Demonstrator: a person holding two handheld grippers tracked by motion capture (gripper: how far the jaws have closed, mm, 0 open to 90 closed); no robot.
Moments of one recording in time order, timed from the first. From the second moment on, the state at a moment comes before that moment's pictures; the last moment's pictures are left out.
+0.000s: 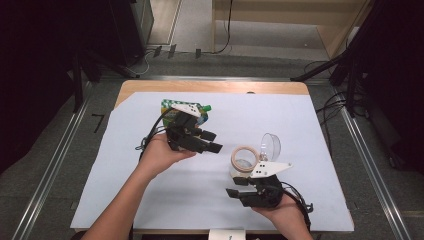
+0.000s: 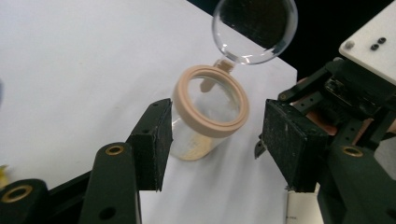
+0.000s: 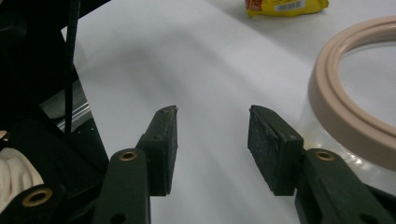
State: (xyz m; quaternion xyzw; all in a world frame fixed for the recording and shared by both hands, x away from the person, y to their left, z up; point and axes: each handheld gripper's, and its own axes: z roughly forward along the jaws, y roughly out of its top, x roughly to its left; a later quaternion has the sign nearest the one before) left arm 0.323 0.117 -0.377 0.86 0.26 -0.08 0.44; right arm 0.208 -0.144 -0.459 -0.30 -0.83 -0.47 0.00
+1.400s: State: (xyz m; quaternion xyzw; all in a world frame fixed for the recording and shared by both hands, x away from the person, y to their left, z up) left arm 0.355 0.258 -0.379 0.82 0.37 0.01 0.43; right arm 0.207 -0.119 -0.469 -0.27 -0.85 -0.45 0.01
